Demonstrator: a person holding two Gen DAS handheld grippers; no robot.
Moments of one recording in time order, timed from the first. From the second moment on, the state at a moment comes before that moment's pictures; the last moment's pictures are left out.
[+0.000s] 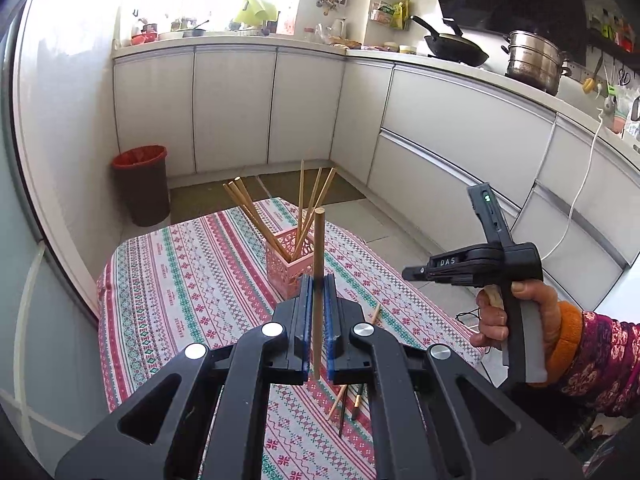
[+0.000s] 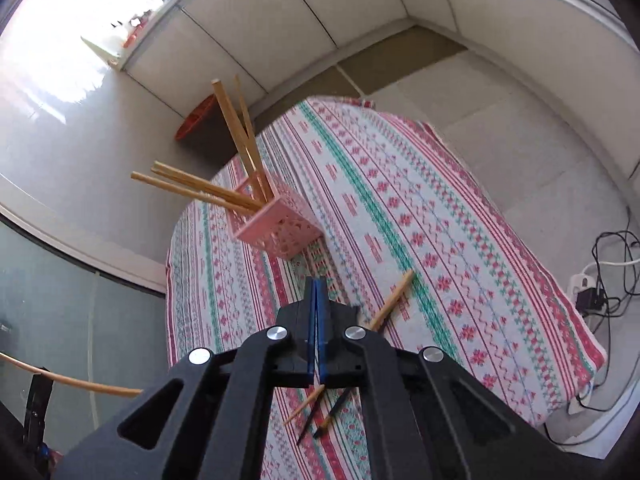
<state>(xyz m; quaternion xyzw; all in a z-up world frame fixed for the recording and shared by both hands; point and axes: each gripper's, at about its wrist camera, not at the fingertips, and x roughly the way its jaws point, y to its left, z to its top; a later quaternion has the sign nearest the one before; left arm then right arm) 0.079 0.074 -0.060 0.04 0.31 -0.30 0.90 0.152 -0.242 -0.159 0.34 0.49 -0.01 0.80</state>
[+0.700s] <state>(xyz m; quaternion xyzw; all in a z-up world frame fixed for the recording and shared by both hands) 0.091 0.073 -0.067 0.04 0.32 -0.29 0.90 0.238 -0.232 -0.282 0.28 0.60 -0.15 0.73</state>
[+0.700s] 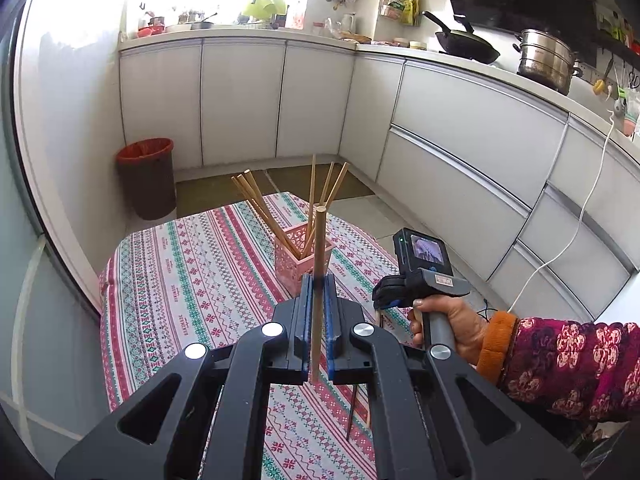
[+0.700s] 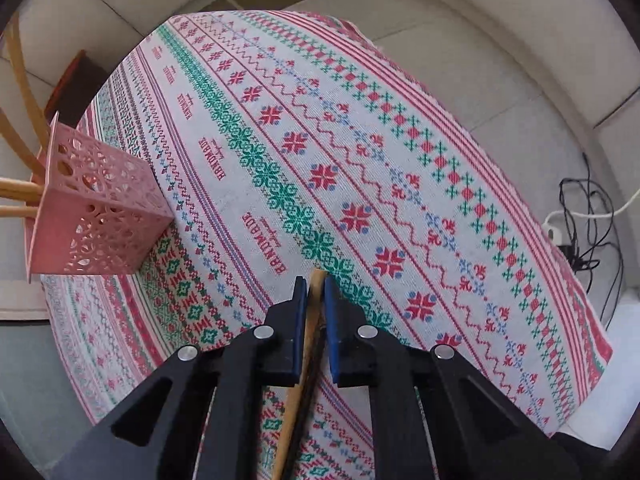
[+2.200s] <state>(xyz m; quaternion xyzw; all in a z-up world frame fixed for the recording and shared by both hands) 0.243 -0.012 -0.056 -0.02 0.30 -0.21 0.93 0.228 -0.255 0.021 0.23 0.30 0.02 0.93</state>
